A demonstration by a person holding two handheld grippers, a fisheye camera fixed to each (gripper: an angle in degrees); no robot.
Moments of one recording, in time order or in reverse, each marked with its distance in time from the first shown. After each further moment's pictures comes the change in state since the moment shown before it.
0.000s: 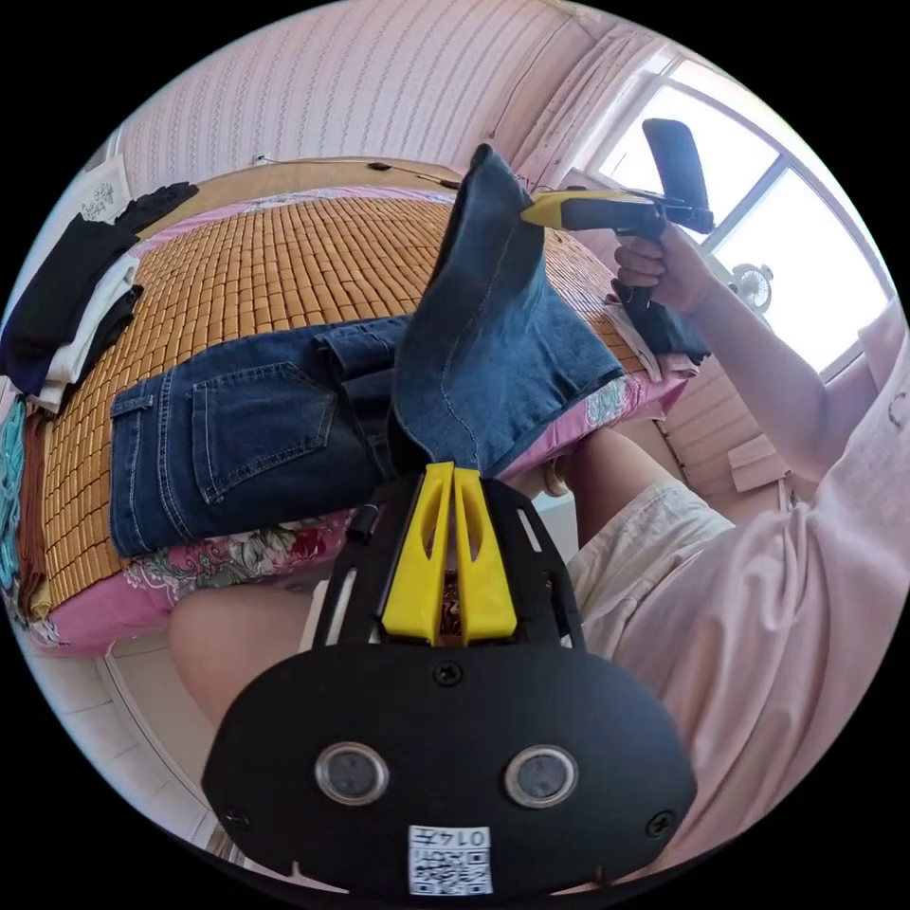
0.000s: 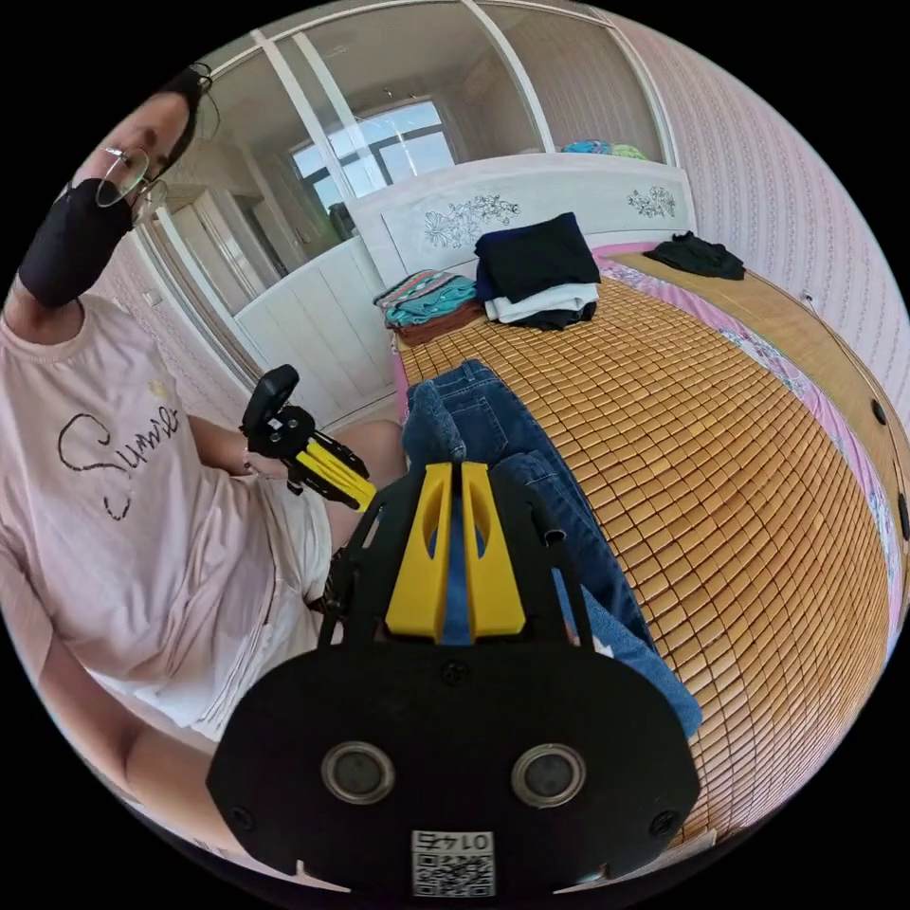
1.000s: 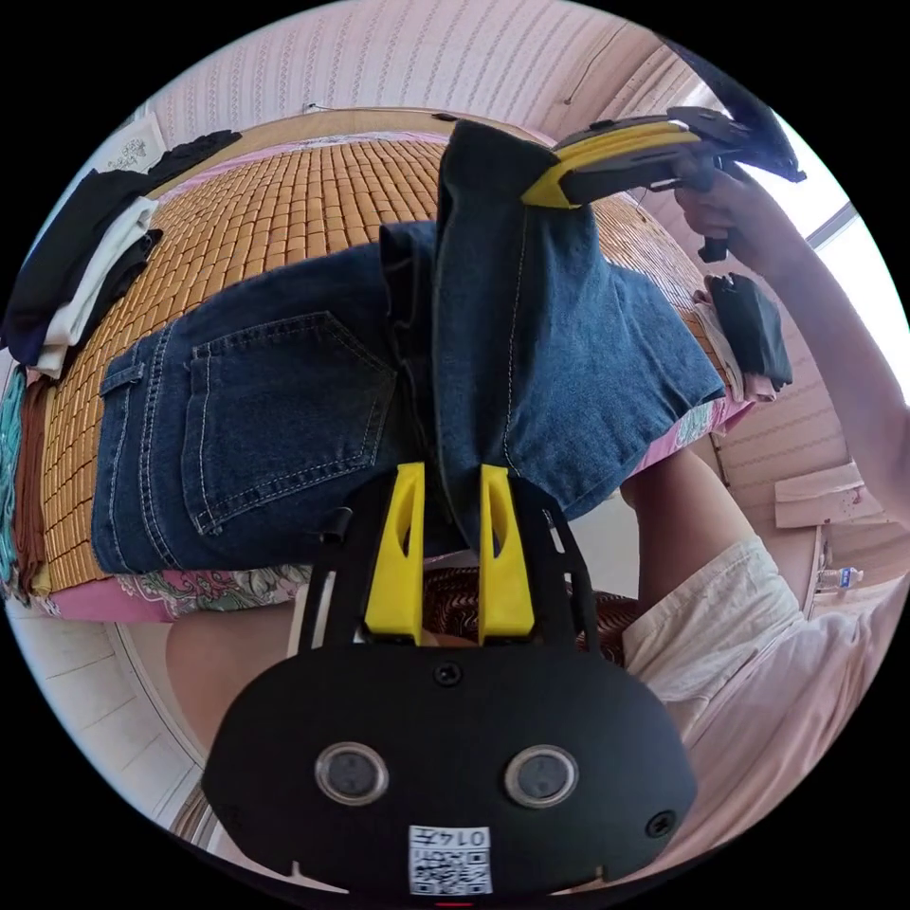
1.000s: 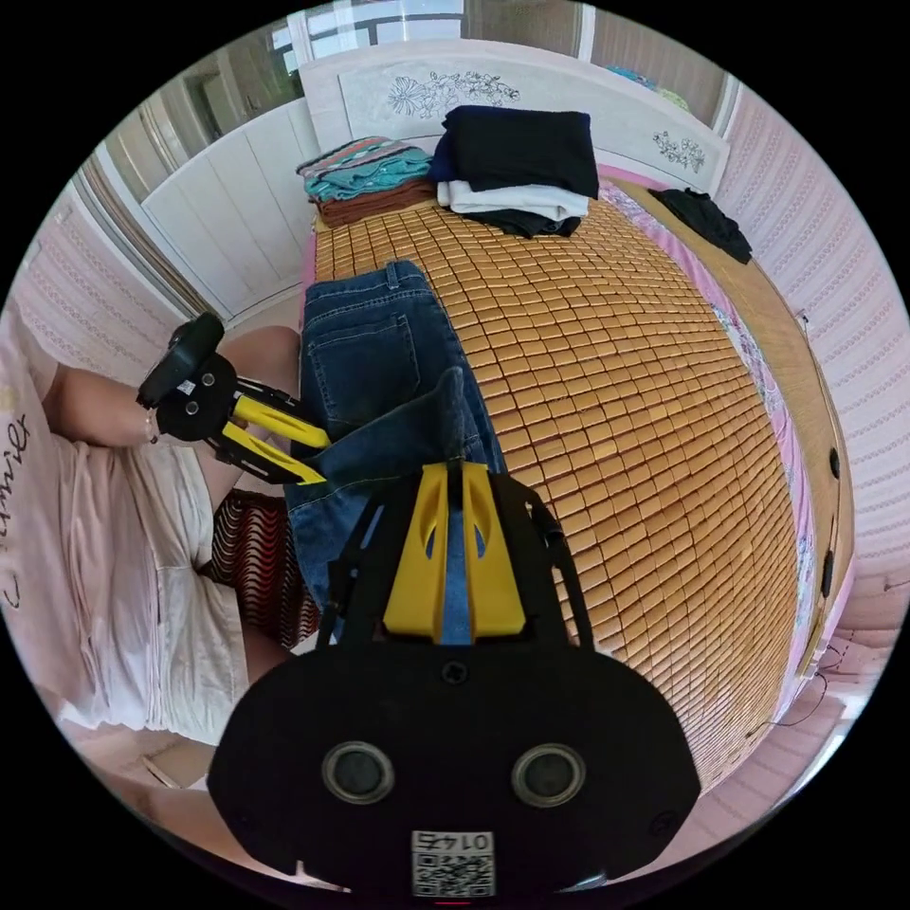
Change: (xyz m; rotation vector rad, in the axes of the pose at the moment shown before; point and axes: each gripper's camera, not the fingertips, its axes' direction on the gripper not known) left arm -0.041 -0.053 0.074 -0.119 -0.110 -0.132; right arm 0.067 -0.051 0.105 -0.394 0.275 -0.093
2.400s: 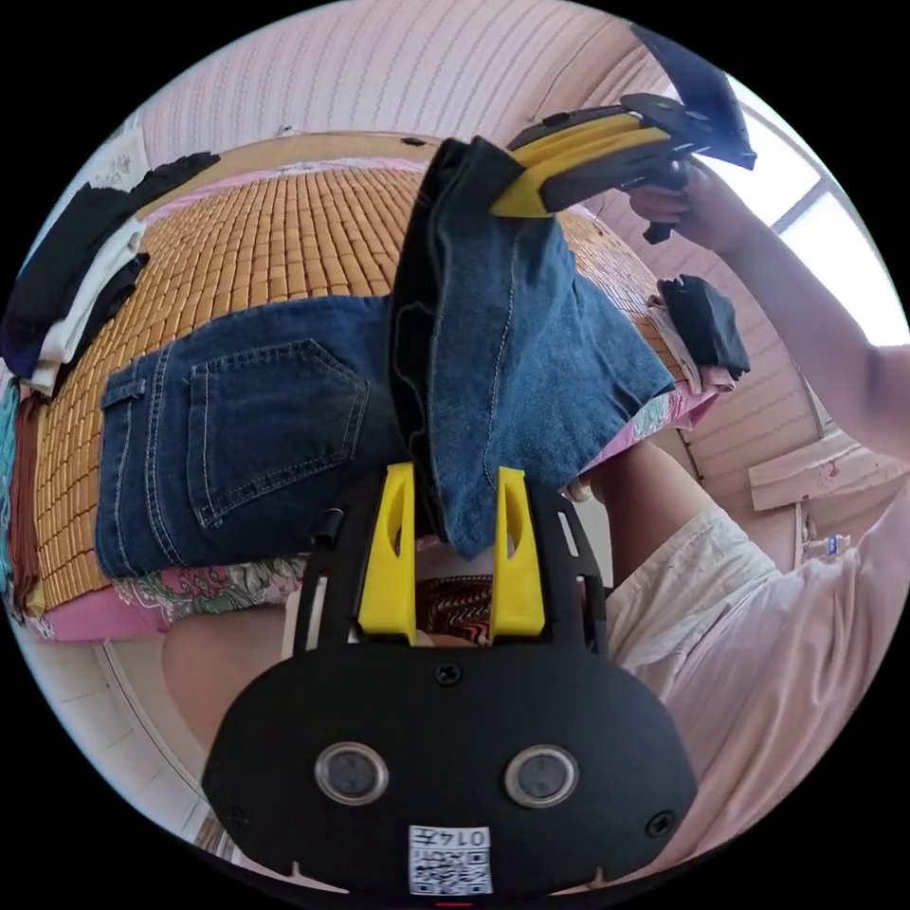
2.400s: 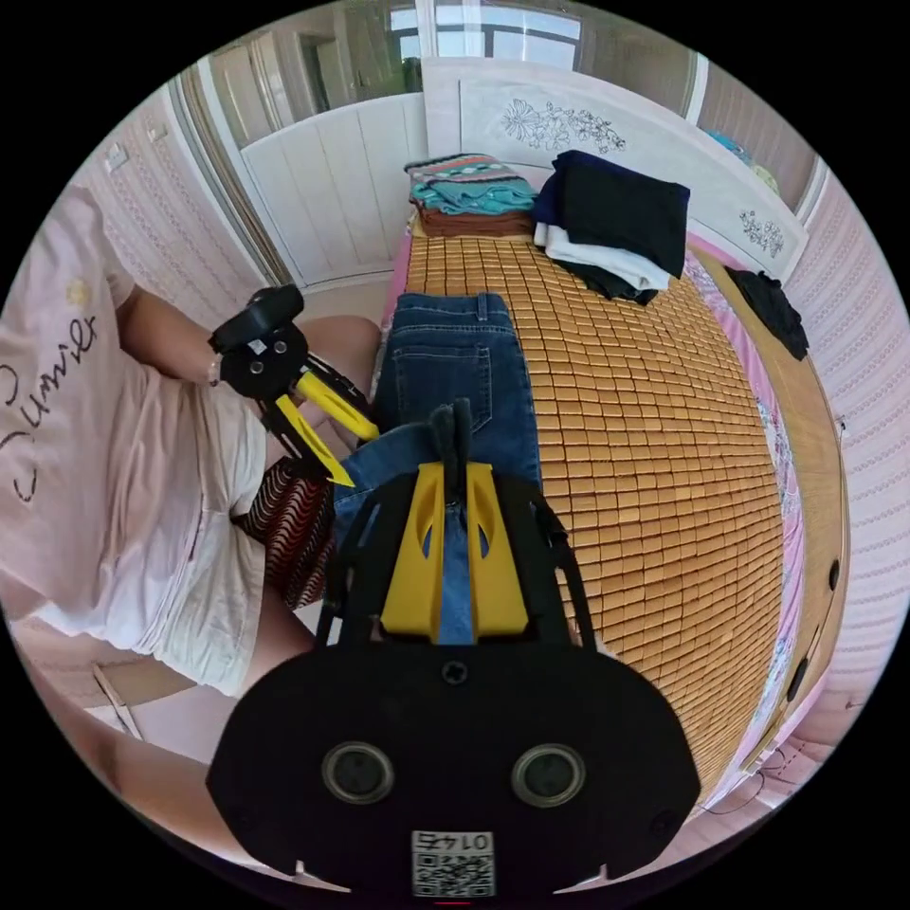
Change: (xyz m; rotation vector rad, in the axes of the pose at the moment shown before) left arm 0.010 0.029 -0.034 0.084 0.071 0.075; right arm -0.080 -0.014 -0.027 0.040 -0.066 -0.248
